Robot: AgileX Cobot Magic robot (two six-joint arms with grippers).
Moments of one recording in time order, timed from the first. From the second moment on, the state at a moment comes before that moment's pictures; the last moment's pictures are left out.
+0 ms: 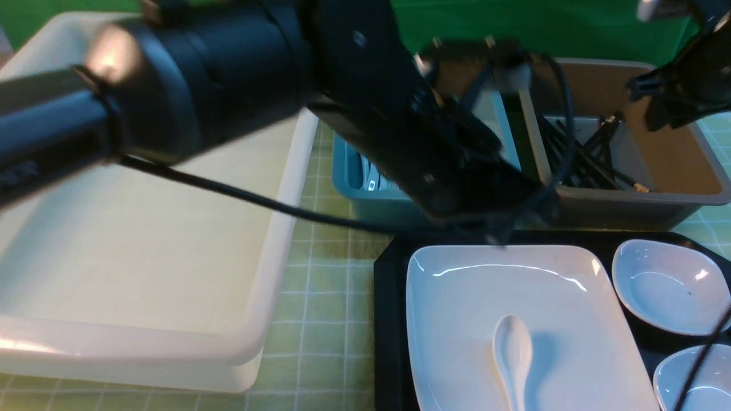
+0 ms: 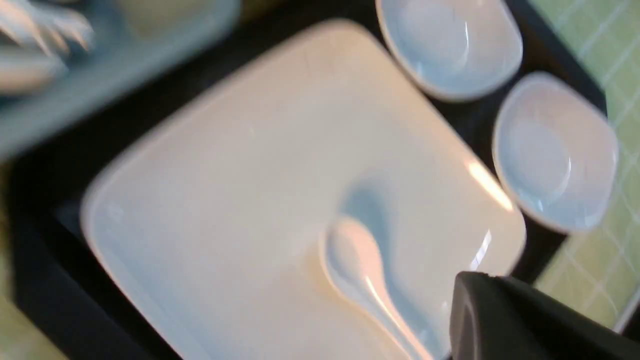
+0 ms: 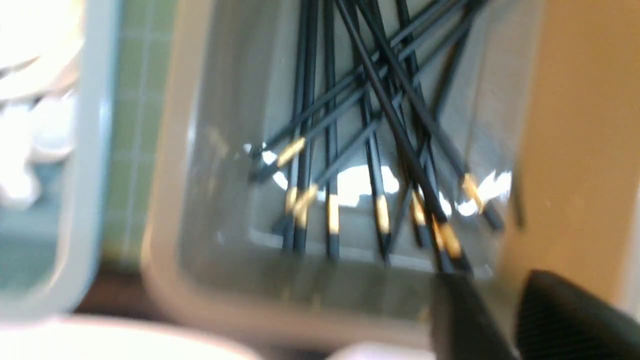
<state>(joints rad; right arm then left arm) 0.04 1.85 -1.78 0.03 1.06 -0.06 -0.78 1.79 -1.59 -0.35 0.87 0.02</state>
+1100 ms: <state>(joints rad) 0.04 0.95 -1.13 0.34 1.15 -0.34 -1.00 2.12 -1.61 -0.11 0.89 -0.25</state>
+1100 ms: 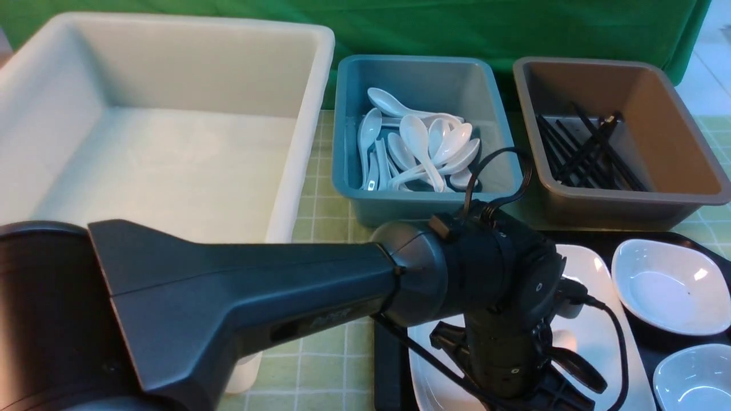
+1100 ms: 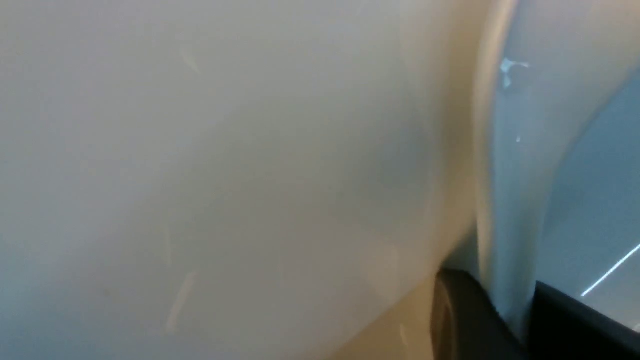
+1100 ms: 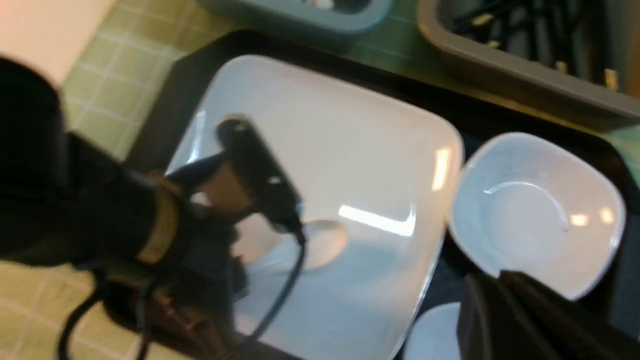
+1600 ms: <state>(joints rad) 0.12 0.99 -1.13 0.57 0.96 -0.60 -0.71 2.04 -2.05 0.05 0.99 -0.18</state>
